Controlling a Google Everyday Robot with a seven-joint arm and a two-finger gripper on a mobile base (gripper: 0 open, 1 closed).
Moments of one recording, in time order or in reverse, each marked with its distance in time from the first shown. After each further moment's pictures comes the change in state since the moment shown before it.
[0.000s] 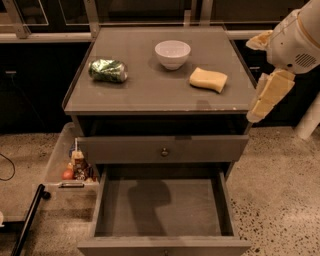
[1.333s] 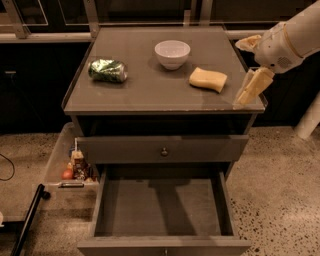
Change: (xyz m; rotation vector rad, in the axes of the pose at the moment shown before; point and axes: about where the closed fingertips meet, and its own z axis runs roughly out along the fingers) arm 0.011 -0.065 0.061 0.007 -0.204 0.019
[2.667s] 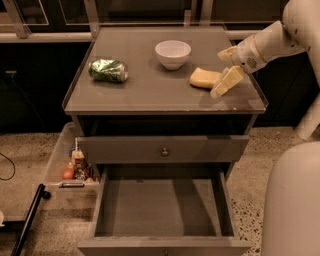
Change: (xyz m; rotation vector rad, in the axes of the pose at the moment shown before) arm 0.018 -0.073 0.102 -0.109 -0.137 0.186
